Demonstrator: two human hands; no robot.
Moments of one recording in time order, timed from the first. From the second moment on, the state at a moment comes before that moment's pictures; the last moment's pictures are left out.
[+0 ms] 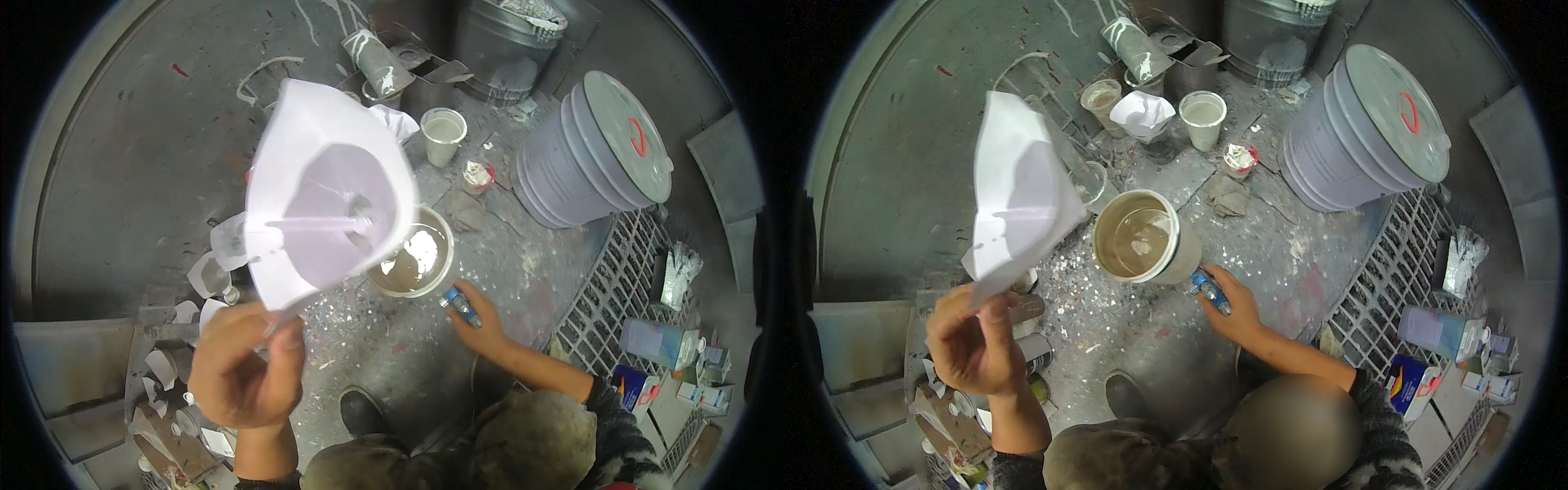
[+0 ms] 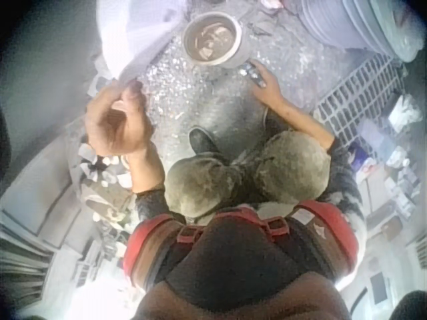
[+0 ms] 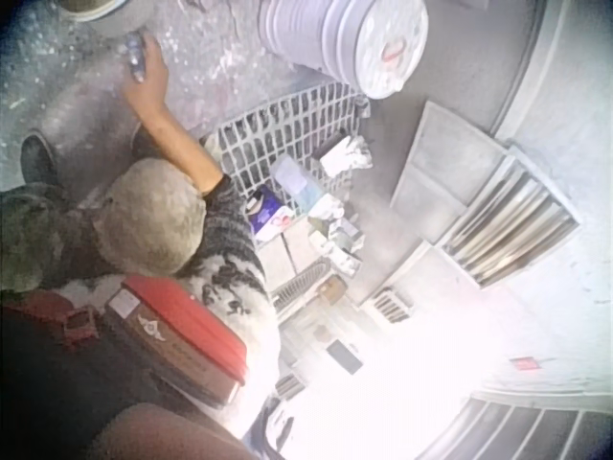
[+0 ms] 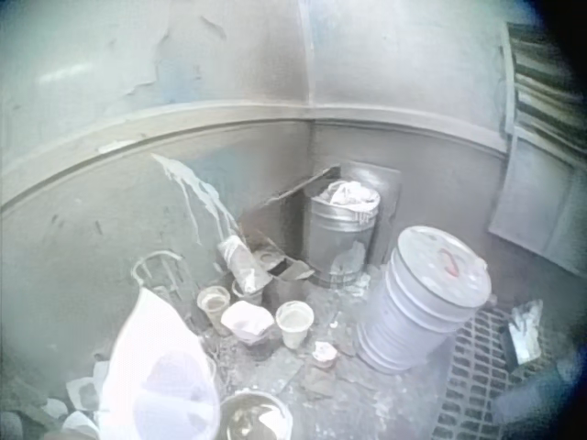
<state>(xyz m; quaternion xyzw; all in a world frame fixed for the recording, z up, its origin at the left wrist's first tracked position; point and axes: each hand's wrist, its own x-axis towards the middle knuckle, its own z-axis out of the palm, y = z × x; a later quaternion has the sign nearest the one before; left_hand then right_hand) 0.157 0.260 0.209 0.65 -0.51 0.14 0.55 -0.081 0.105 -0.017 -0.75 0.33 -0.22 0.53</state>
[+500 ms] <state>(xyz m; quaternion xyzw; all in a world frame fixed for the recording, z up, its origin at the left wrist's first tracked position) 0.168 0.338 0.035 0.84 -0.35 -0.14 0.39 -0.108 0.097 -0.040 -0.70 0.45 -0.14 0.54</state>
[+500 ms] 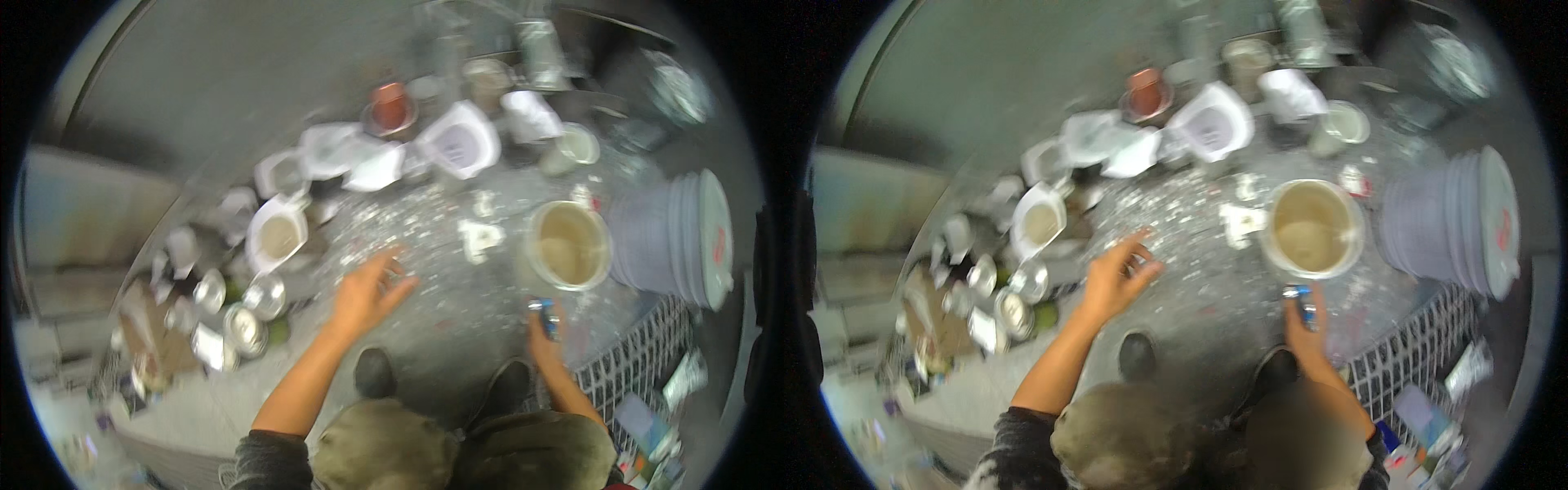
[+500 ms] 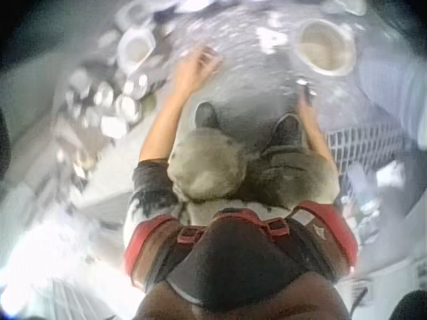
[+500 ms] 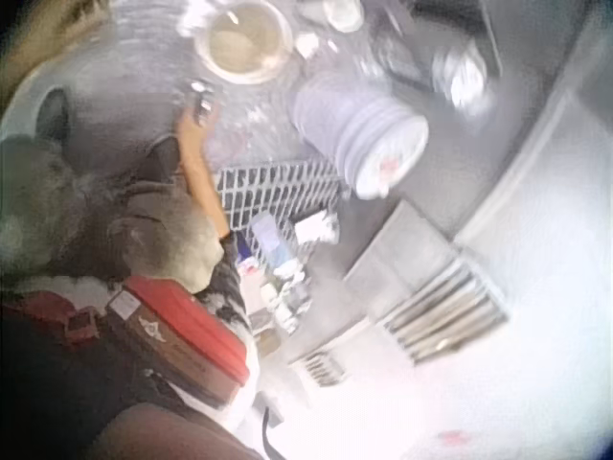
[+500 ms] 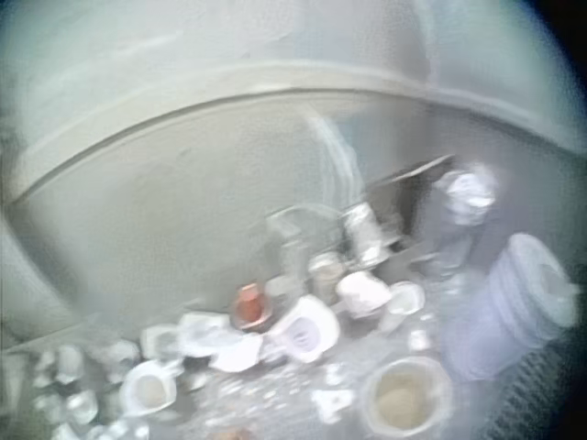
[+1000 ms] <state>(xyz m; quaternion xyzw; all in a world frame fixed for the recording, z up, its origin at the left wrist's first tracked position) 0.223 0.628 0.051 0.97 -0.23 -0.11 0.00 -0.162 0.089 0.033 -0.62 0.56 -0.03 0.56</state>
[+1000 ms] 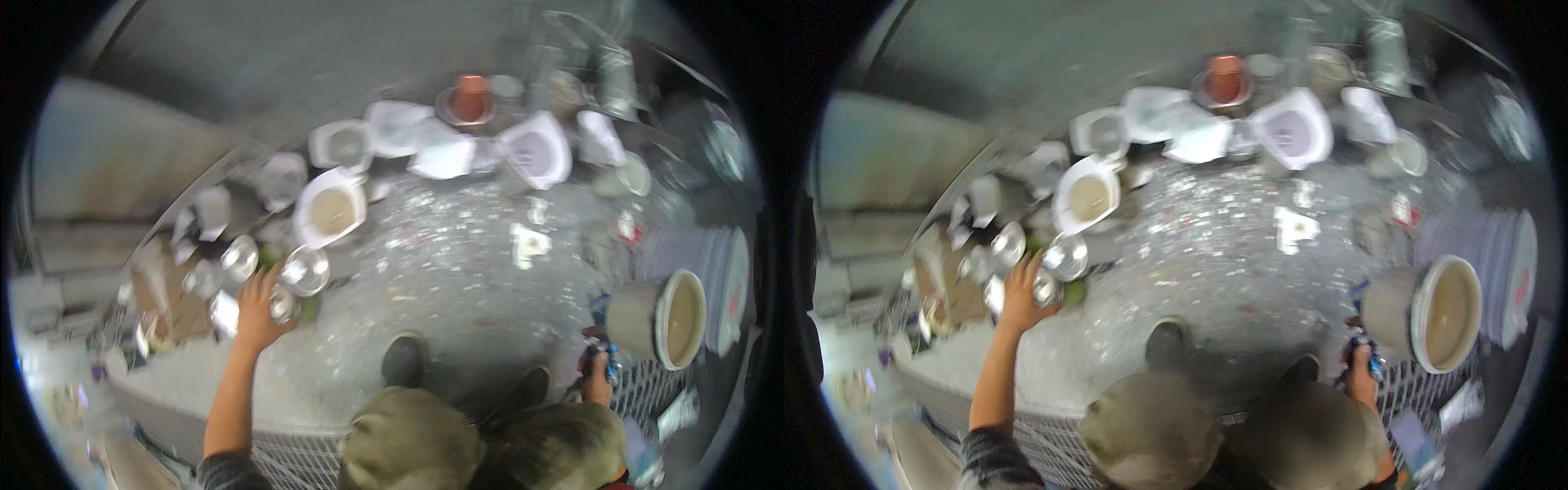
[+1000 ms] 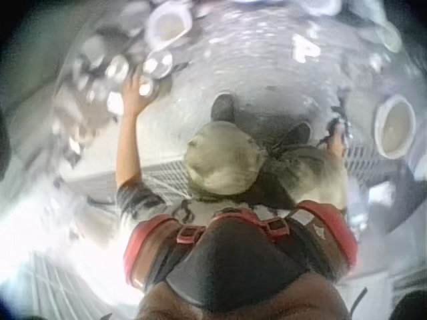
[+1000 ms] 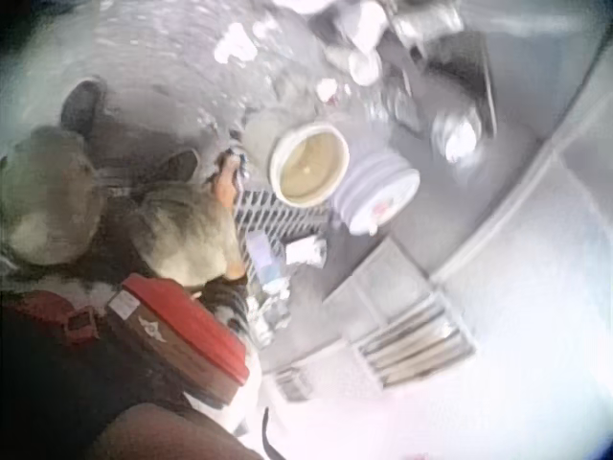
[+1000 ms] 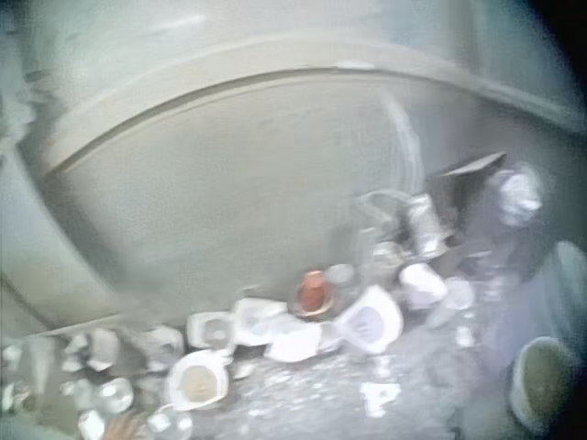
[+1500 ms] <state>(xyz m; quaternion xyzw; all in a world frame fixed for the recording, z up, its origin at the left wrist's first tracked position) 0.234 0.524 0.377 0.79 -0.06 -0.42 0.44 -0.156 0.122 0.438 -0.56 0.54 -0.41 0.47</state>
